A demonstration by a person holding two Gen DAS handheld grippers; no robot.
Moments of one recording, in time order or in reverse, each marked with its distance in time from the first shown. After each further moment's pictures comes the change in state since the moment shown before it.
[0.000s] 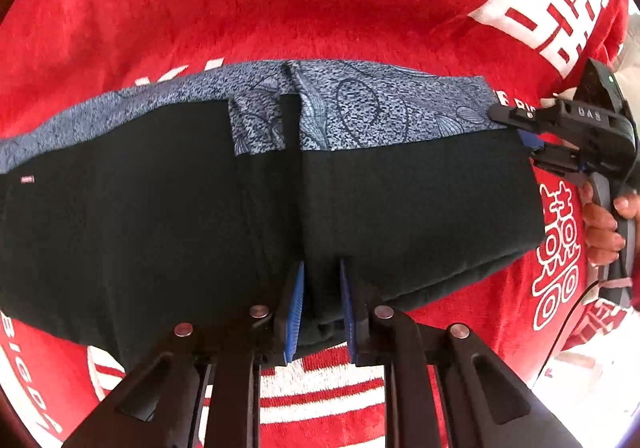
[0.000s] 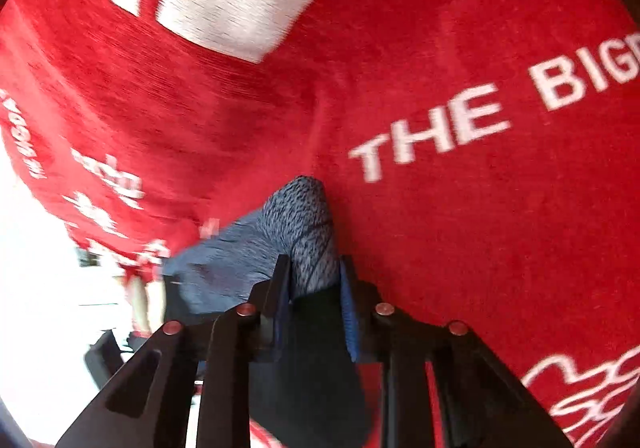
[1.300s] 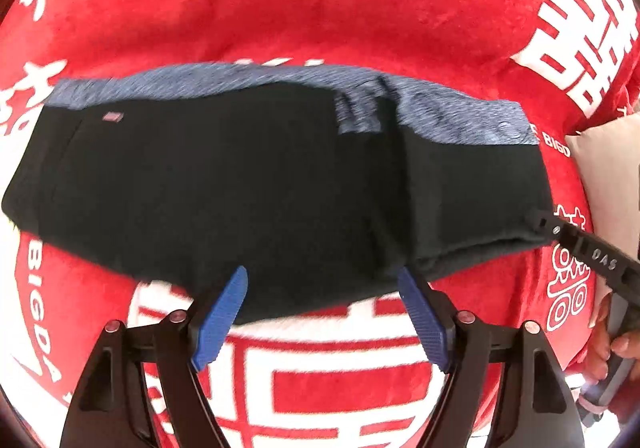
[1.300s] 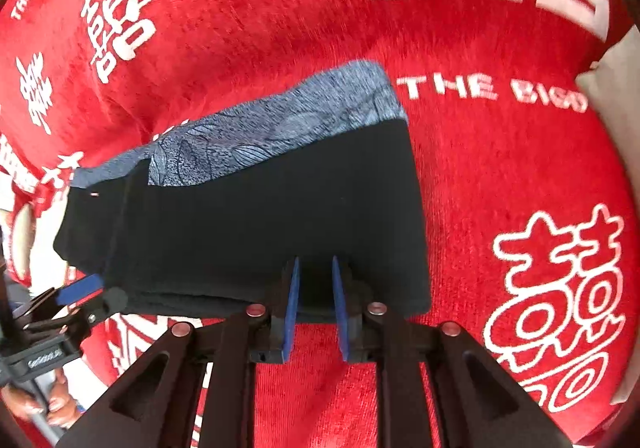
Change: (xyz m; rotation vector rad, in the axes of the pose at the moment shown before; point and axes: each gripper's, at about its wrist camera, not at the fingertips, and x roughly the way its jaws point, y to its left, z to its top) left arm -0.044 0.059 -0.055 -0.167 -0.082 0.080; right arm 0.009 0.104 -0.116 -0.314 -0.077 -0.438
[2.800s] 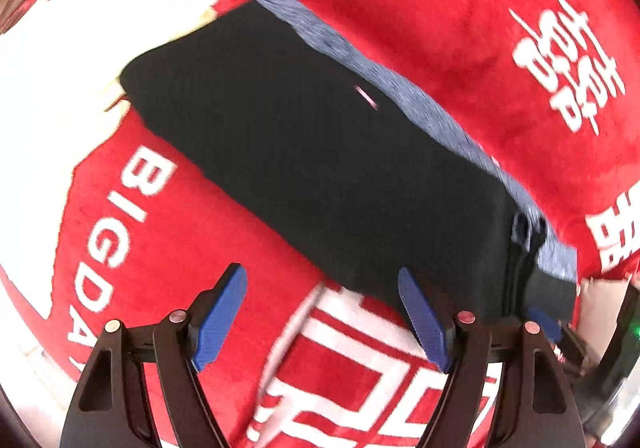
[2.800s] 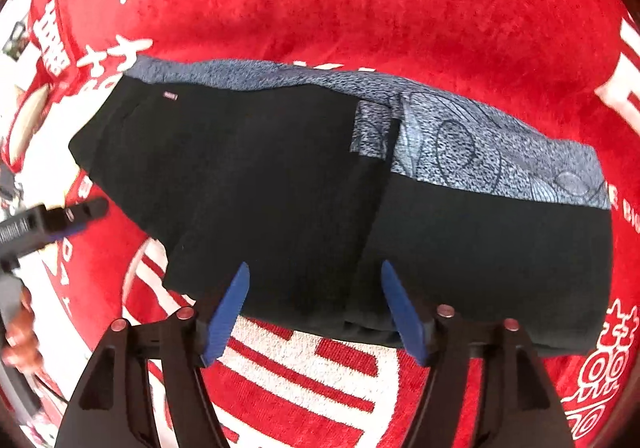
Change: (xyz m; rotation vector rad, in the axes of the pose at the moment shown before) left arm -0.019 0.186 -0.027 -0.488 -0.108 -0.026; right arm 0.050 0.165 -0.025 -0.387 0.072 -0.010
